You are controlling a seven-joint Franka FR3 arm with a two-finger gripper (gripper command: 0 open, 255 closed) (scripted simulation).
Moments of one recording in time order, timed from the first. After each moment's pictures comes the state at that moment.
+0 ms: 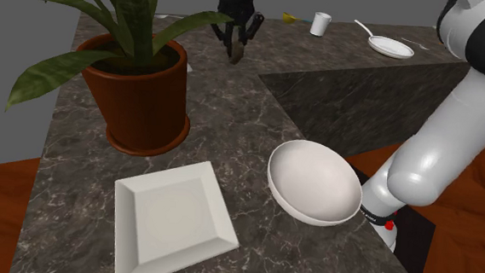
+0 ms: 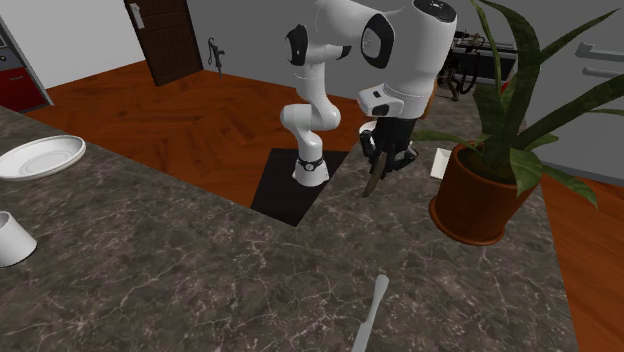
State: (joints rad) arm 0.02 0.09 0.43 -1.47 -0.09 1.46 0.97
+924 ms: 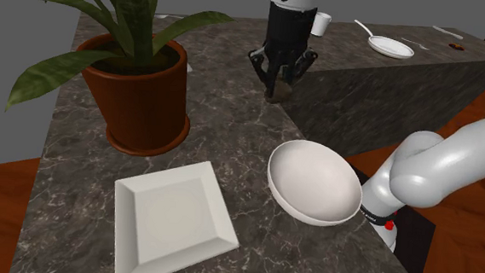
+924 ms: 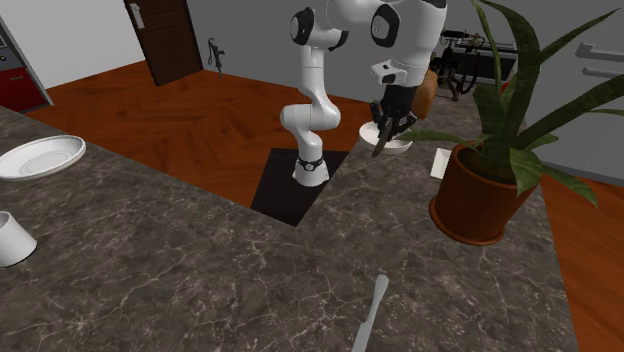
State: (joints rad) arm 0.09 -0.39 0.46 -1.94 0.12 1.49 1.04
